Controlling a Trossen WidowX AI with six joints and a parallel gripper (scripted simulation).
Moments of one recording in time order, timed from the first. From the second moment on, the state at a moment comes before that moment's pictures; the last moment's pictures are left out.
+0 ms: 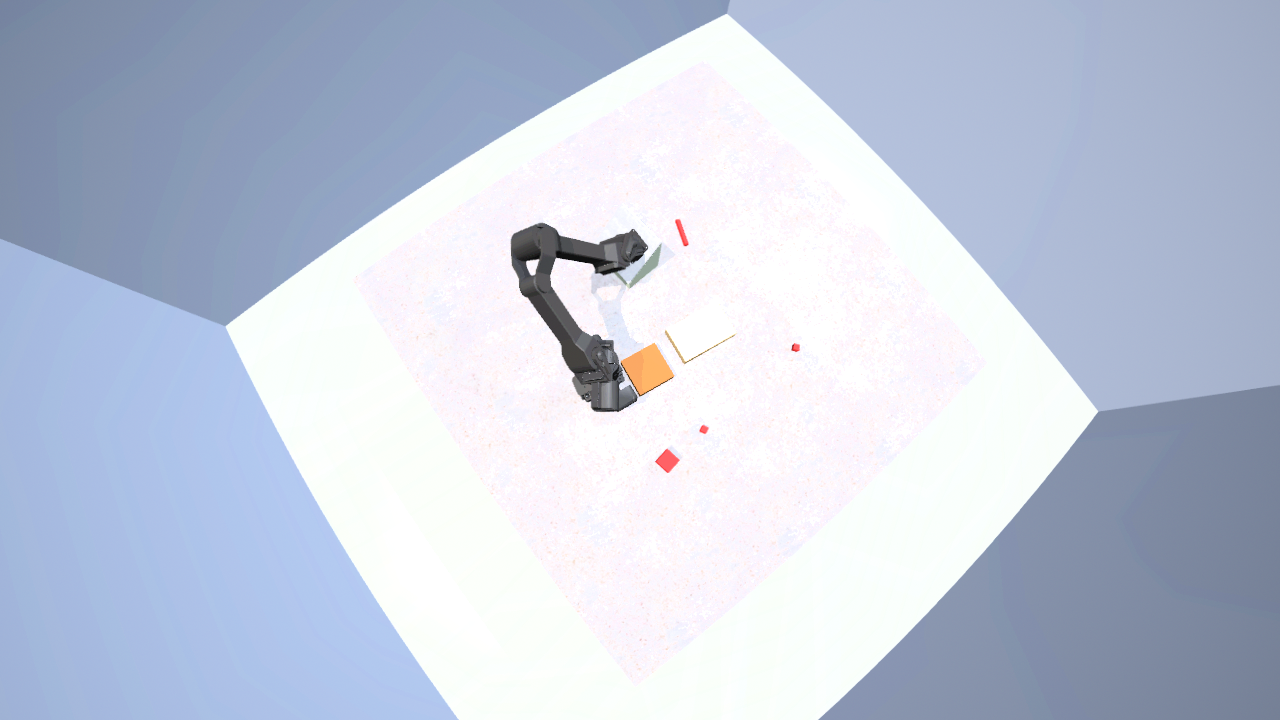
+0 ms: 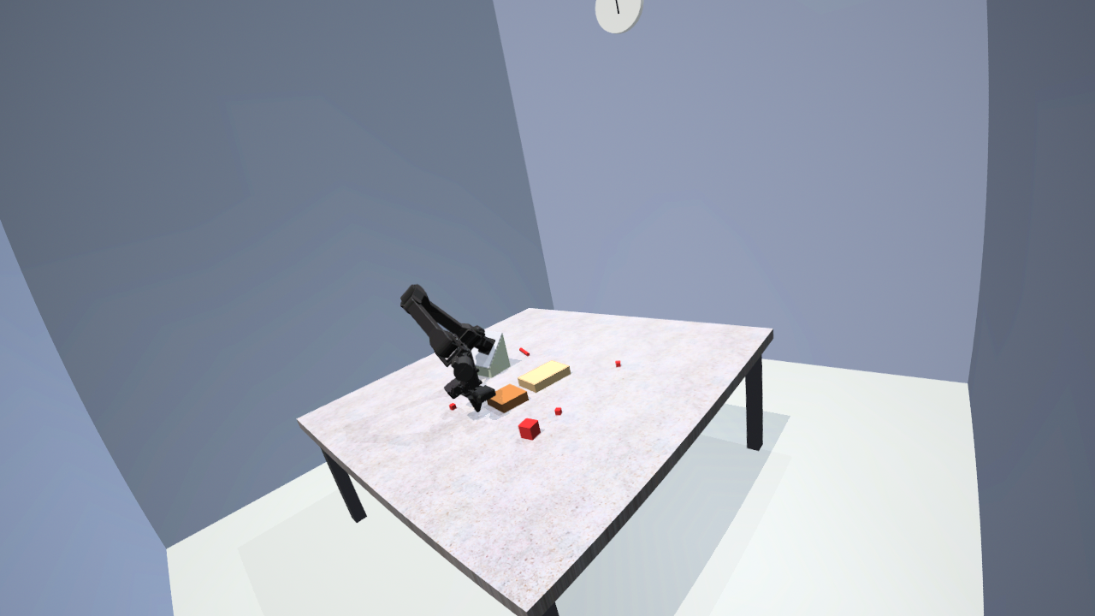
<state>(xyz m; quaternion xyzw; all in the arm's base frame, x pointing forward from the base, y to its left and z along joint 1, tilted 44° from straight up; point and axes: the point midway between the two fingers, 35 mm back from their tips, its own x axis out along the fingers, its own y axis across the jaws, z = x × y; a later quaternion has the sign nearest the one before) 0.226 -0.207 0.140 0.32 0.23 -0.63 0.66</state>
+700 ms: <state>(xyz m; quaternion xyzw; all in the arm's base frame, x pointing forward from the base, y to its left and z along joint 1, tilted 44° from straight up) 0.224 -0.174 0.184 0.31 0.25 -0.62 0.68</state>
